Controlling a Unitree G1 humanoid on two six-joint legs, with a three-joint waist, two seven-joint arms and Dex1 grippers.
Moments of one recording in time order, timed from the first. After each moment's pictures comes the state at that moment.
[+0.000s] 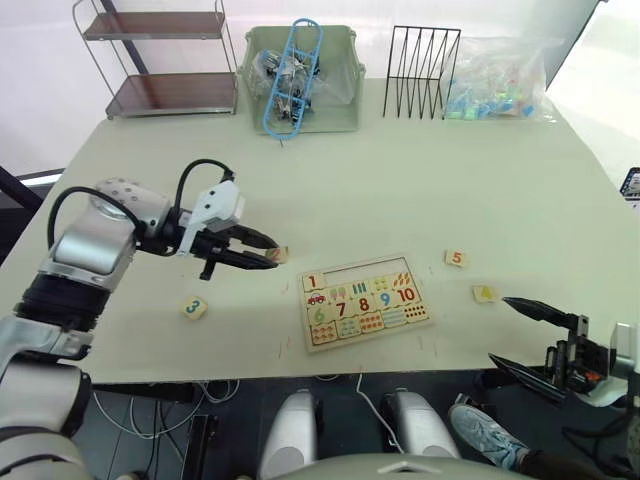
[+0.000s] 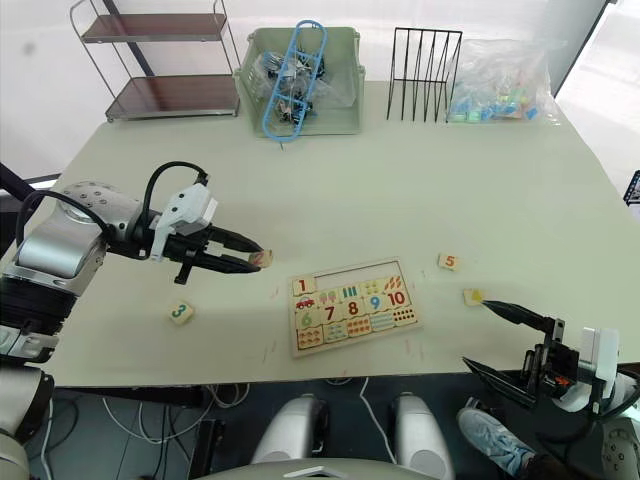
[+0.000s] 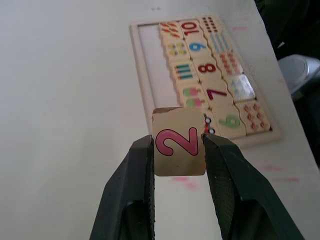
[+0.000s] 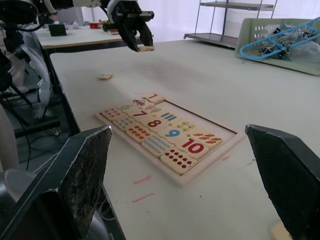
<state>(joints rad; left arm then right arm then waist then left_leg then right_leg) -0.66 1.01 -0.26 0.05 -0.45 0.40 -1.41 0.34 -0.54 -0.34 -0.19 0.71 -0.16 1.37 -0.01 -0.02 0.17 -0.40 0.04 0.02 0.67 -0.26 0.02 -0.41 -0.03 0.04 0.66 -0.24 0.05</state>
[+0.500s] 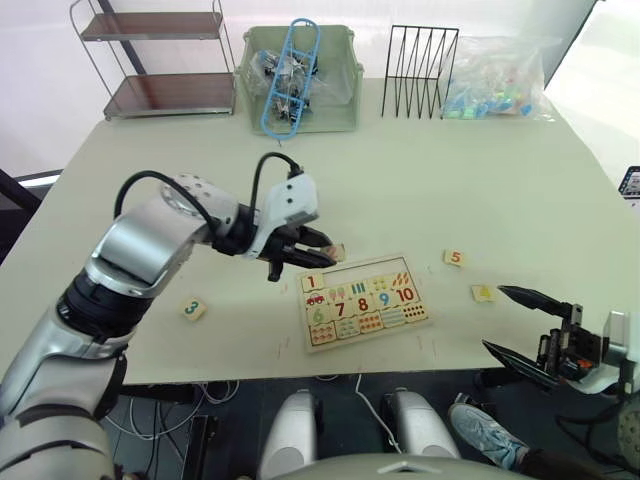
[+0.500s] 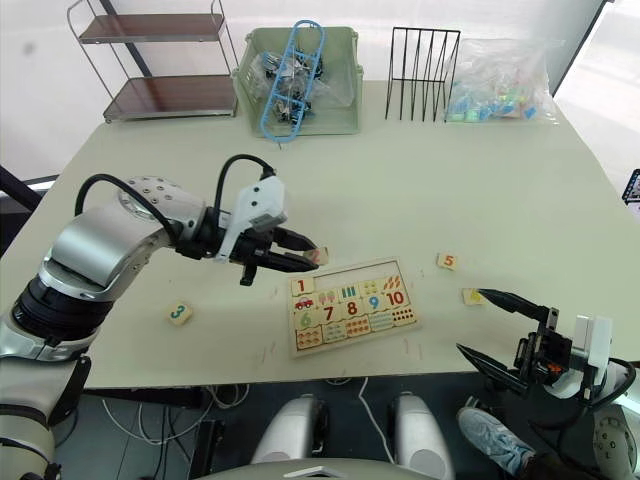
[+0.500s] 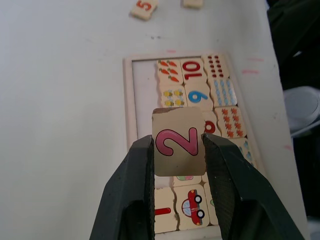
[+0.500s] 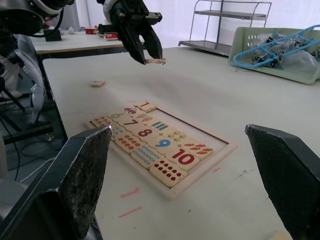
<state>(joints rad) -0.78 0.90 -0.38 -0.34 -0.40 0.91 -1.16 0.30 -0.53 -0.32 -0.18 0.71 -0.16 1.33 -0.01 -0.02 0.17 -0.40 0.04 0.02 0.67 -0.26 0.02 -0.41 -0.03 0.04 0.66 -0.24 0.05</state>
